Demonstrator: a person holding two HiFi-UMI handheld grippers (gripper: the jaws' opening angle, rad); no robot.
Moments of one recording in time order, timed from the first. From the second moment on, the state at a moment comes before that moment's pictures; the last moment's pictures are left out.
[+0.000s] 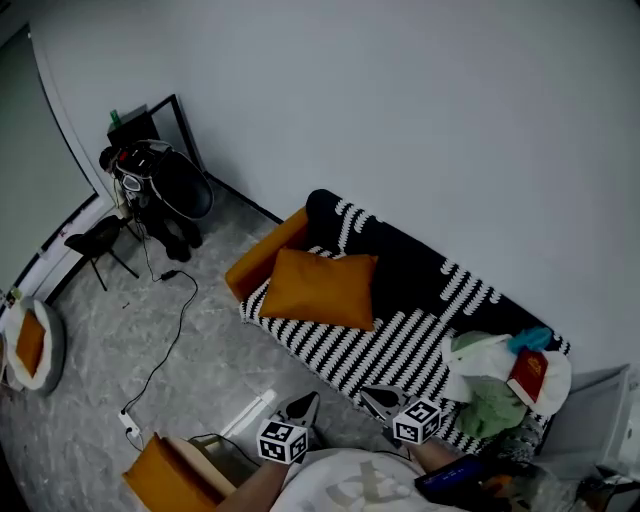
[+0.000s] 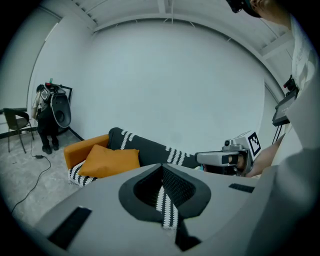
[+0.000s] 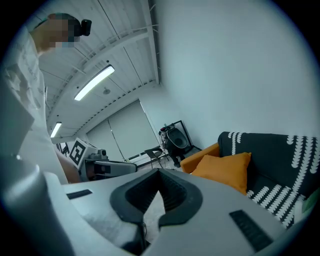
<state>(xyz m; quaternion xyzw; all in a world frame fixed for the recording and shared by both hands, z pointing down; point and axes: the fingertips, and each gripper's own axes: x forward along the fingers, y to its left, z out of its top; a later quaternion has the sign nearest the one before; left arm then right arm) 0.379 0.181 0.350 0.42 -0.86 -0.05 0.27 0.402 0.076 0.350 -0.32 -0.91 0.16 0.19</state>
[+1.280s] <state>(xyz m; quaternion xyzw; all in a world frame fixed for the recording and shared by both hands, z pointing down) 0.233 0.334 0.351 0.41 -0.87 -0.09 0.25 0.255 0.189 0.347 -0.28 -0.93 0.11 0.22</state>
